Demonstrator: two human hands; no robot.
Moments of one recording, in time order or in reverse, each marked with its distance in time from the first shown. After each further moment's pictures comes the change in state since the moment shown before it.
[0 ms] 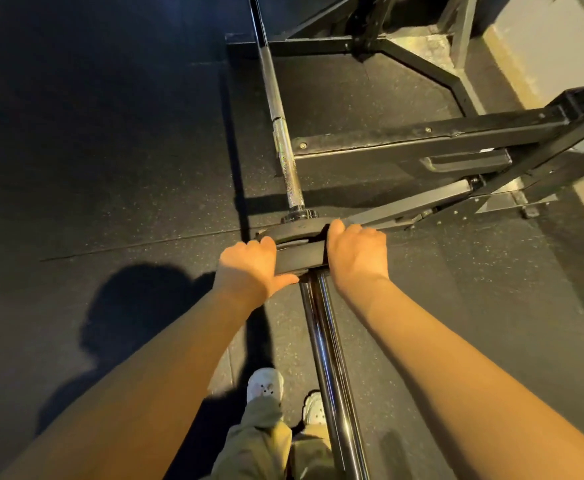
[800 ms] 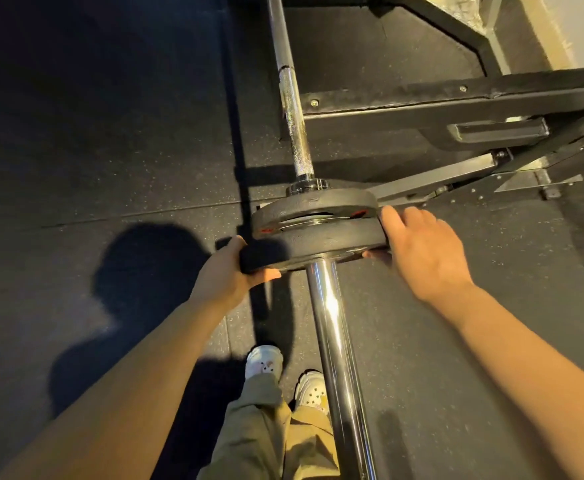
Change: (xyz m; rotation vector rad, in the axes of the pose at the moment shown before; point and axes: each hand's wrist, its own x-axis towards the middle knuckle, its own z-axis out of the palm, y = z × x) left_hand -0.004 -0.043 0.082 -0.808 -0.024 -0.181; right_hand 0.002 0.055 0.061 0.183 0.223 -0.147
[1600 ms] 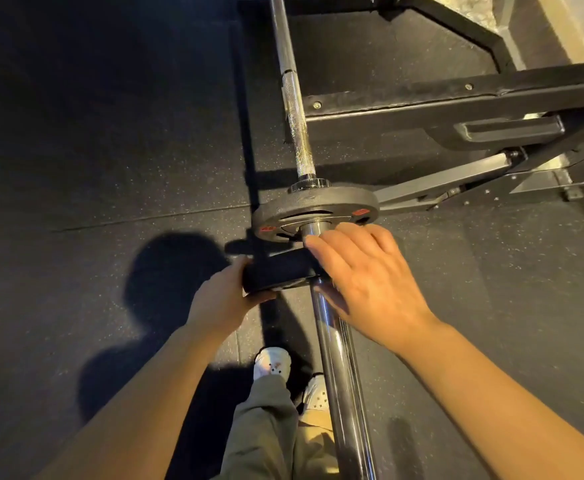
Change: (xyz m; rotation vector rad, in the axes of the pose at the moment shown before) left_hand -0.032 -0.001 0.006 0.329 0.045 0.061; right_hand -0.033 -0.049 -0.009 0.193 0.360 -0.403
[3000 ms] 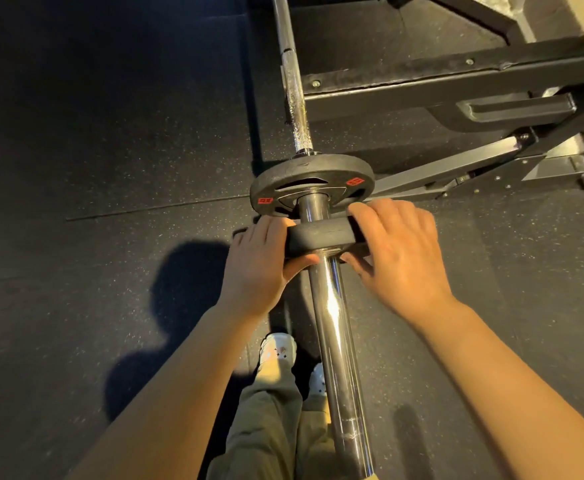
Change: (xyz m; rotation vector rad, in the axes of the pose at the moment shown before) left_hand -0.020 0.048 0.024 0.118 0.460 0.441; right_hand -0.040 0.019 0.010 0.004 0.015 0.266
